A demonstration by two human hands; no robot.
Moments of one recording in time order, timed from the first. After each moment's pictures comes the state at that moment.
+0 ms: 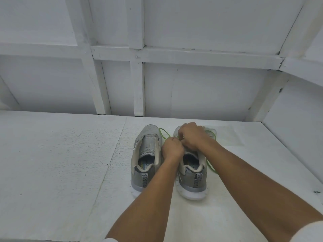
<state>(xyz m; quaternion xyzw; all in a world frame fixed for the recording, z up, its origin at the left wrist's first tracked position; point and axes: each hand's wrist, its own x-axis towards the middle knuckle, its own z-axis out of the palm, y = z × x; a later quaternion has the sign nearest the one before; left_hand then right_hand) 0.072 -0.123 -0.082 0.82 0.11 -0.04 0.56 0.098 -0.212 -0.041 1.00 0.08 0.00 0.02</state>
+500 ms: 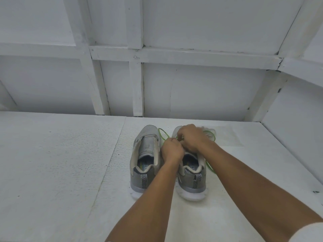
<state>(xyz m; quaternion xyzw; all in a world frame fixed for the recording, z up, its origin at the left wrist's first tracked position) 0.065 -0.124 -0.080 0.80 0.12 -0.01 0.58 0.098 -0.218 -0.049 1.00 0.09 0.00 -0.02</state>
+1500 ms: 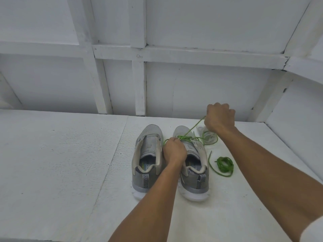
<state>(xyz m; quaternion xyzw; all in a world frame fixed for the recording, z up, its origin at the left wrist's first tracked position) 0.059 -0.126 -0.077 0.80 0.15 0.00 0.58 0.110 -0.264 0.000 0.98 -0.12 0.15 0.04</state>
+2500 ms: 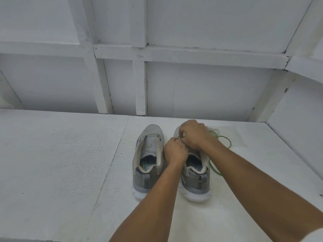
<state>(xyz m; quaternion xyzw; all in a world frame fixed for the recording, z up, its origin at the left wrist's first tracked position) 0.061 -0.125 -0.078 0.81 0.14 0.00 0.57 0.105 -0.215 -0.043 0.99 0.12 0.03 0.01</state>
